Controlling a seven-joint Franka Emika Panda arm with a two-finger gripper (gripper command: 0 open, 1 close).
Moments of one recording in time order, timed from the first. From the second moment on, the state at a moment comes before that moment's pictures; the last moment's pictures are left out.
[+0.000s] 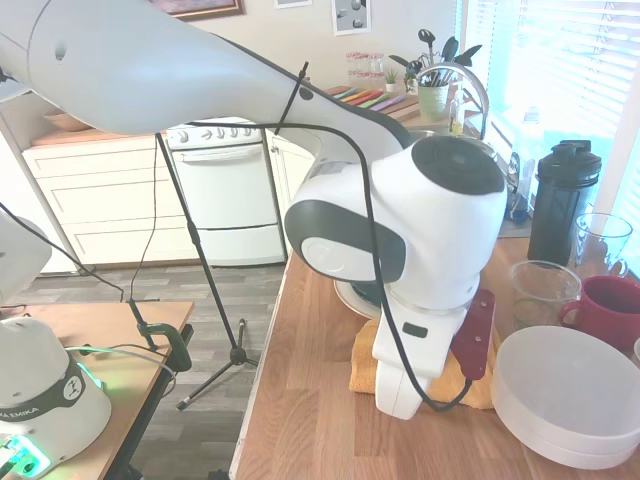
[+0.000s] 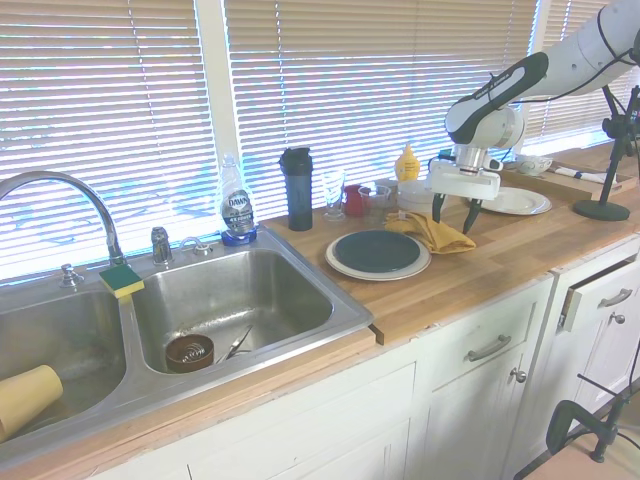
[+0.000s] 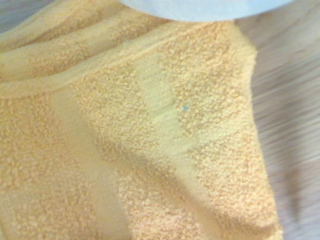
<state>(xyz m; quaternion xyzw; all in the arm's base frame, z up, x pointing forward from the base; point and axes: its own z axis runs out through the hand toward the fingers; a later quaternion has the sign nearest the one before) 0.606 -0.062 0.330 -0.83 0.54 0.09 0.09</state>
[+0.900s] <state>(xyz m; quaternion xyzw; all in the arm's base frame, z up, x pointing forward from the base) 0.621 -0.031 0.317 -0.84 0.51 0.11 0.14</state>
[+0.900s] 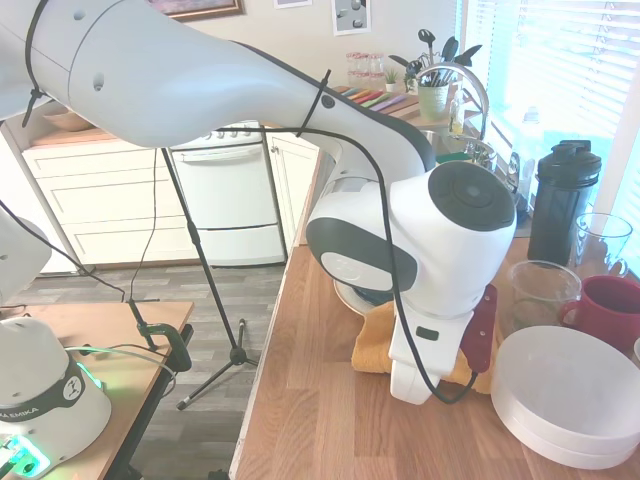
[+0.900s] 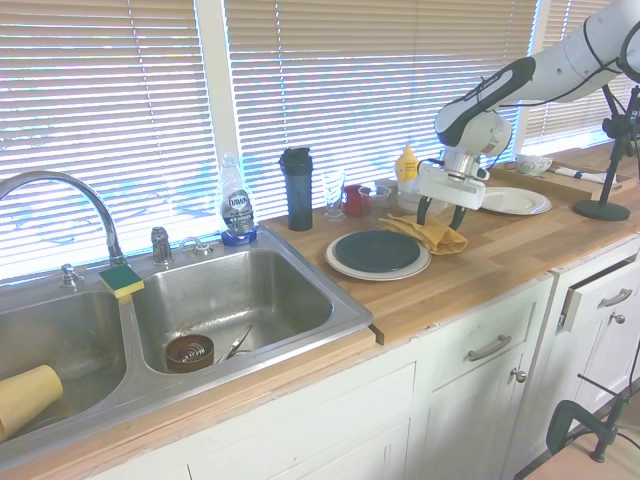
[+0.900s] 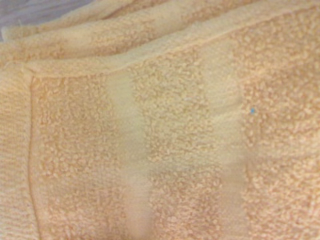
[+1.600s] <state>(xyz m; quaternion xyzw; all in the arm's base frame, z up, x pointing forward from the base) 0.622 -0.024 0.317 -0.85 0.50 0.11 0.14</state>
